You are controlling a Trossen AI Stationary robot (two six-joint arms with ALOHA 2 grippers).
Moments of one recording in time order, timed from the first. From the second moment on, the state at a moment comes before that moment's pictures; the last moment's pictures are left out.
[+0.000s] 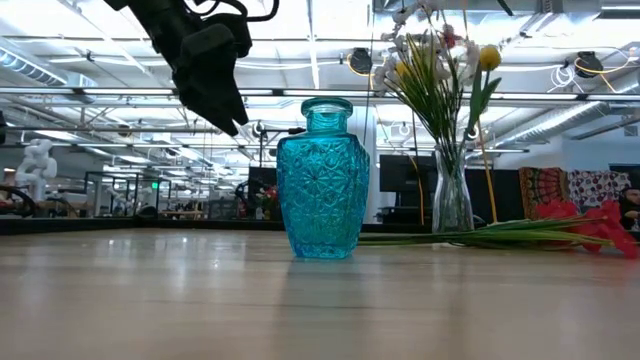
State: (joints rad) left arm 0.03 1.27 0.93 -0.56 -0.24 -0.31; right arm 0.55 1.17 1.20 -0.60 1.16 0.61
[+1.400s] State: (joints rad) left arm -0.02 0.70 0.63 -0.56 -0.13 -0.15; right arm 0.33 1.67 0.92 0.84 0.57 0.23
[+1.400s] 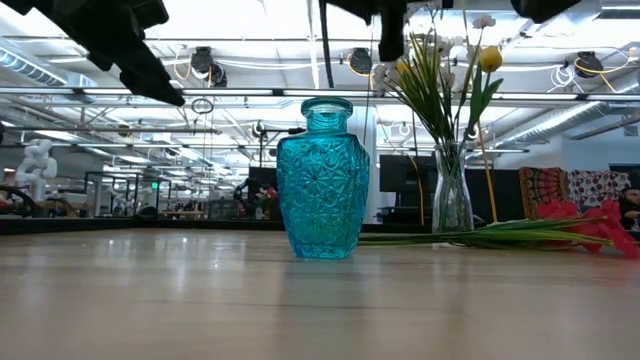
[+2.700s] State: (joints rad) left arm -0.02 0.70 0.63 -0.55 -0.15 -0.15; right arm 0.32 1.82 0.88 0.94 0.52 0.29
